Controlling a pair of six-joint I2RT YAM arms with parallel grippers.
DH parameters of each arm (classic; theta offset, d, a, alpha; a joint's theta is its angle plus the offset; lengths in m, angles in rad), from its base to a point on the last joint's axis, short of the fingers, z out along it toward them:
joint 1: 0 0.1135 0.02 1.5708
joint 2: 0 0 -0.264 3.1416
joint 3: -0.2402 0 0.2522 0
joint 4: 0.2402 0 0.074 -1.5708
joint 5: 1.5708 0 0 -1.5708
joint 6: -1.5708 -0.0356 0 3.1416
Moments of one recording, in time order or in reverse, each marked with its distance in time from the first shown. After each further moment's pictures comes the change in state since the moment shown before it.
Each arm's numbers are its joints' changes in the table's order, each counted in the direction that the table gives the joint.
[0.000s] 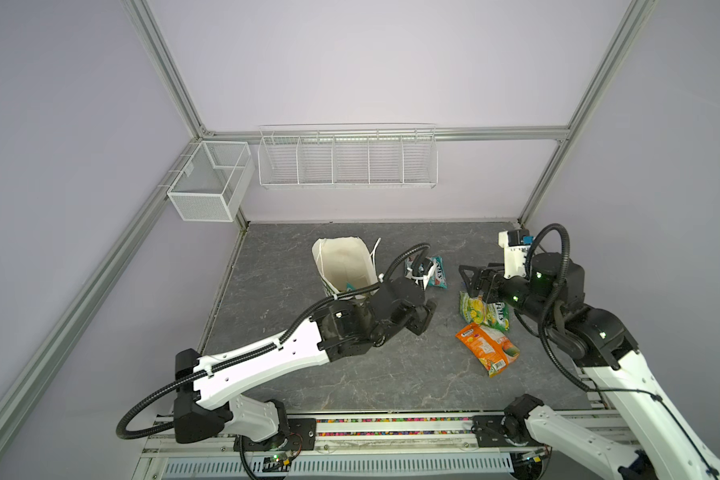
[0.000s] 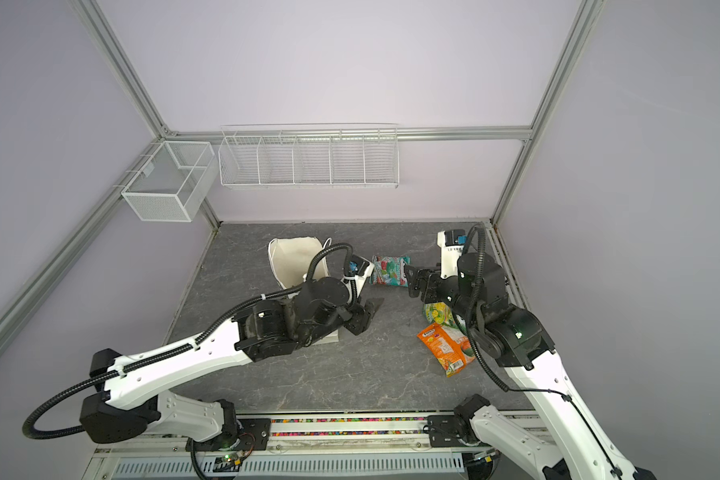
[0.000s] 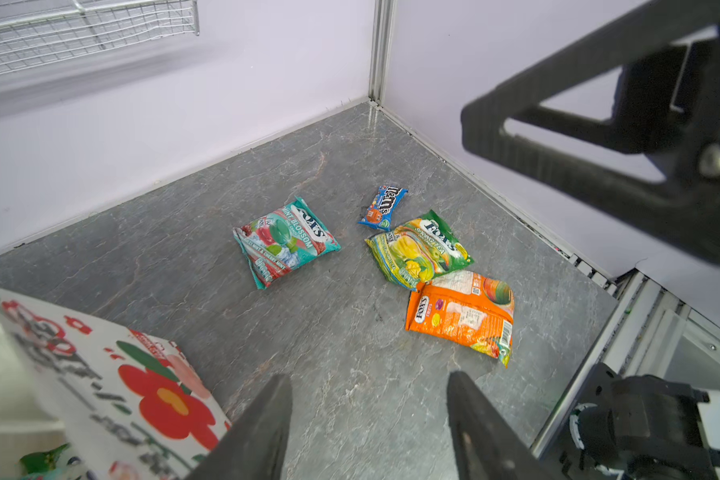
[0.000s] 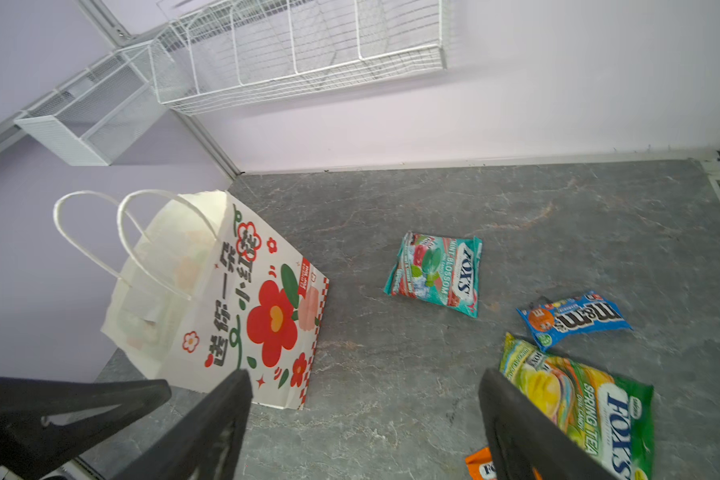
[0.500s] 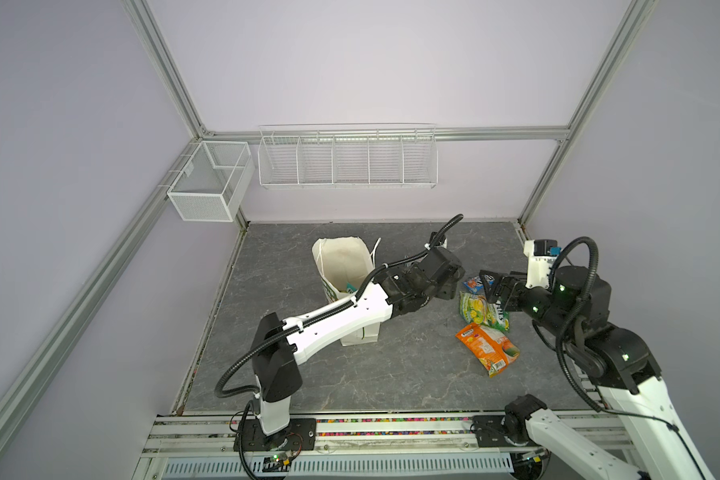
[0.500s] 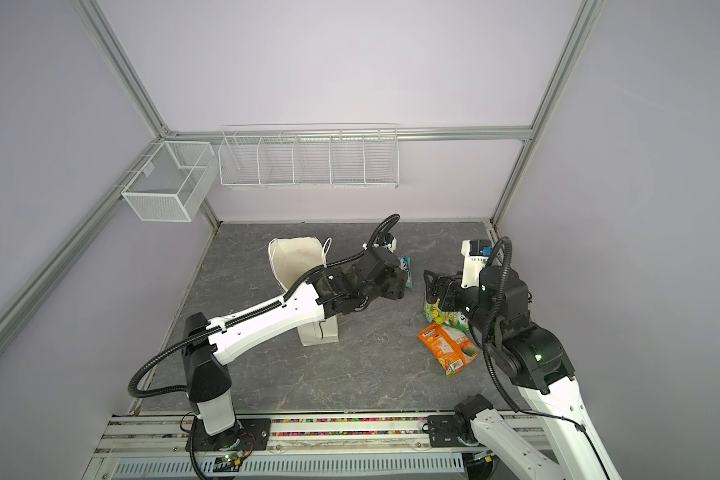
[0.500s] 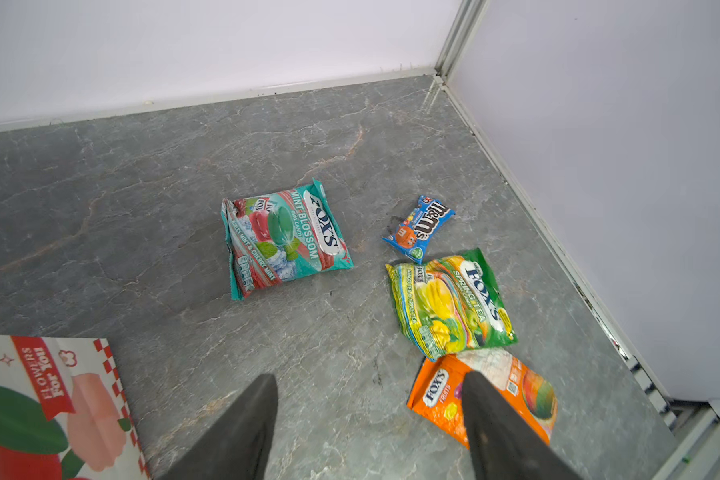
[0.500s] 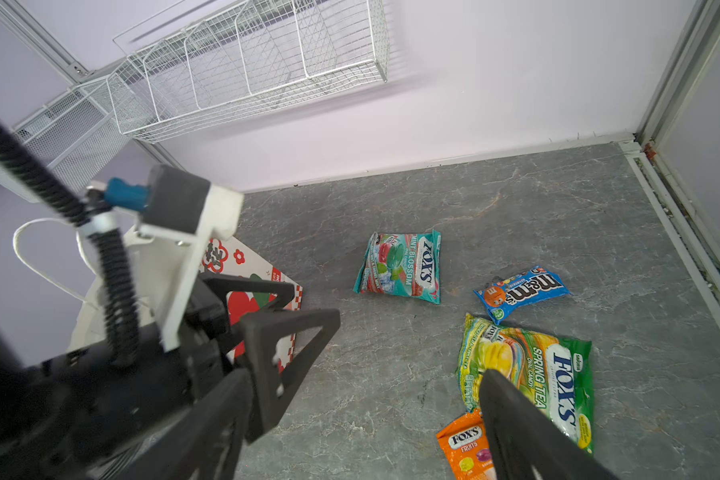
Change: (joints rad) left arm 0.147 -0.441 -0.341 0.053 0.042 0.228; right arm -0.094 0.104 0.022 0.063 0.003 -0.011
